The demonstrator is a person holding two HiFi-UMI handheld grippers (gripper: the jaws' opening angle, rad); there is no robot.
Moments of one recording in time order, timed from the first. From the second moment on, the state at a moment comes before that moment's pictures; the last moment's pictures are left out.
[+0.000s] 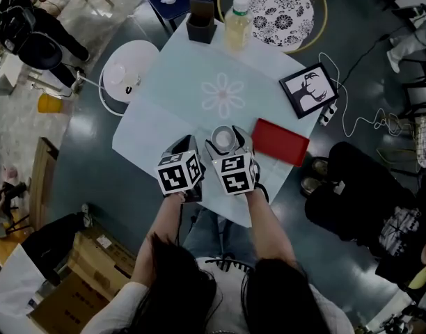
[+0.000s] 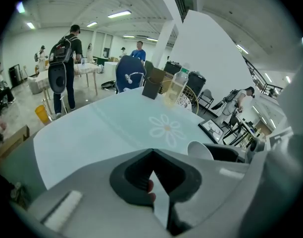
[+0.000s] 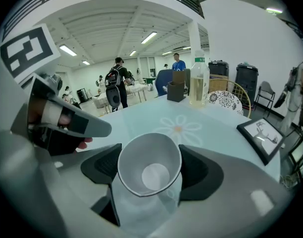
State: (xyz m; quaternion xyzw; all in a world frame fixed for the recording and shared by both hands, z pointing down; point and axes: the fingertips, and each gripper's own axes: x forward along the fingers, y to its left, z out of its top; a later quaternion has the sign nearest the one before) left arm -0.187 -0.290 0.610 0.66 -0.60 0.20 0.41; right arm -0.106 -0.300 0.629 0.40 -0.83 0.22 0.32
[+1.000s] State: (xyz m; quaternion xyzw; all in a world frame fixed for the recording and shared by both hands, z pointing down) left arm -0.154 -0.284 0.575 0.71 -0.56 0.18 0.39; right arm -0.076 -0.292 0.552 0.44 -0.85 0.20 0.22
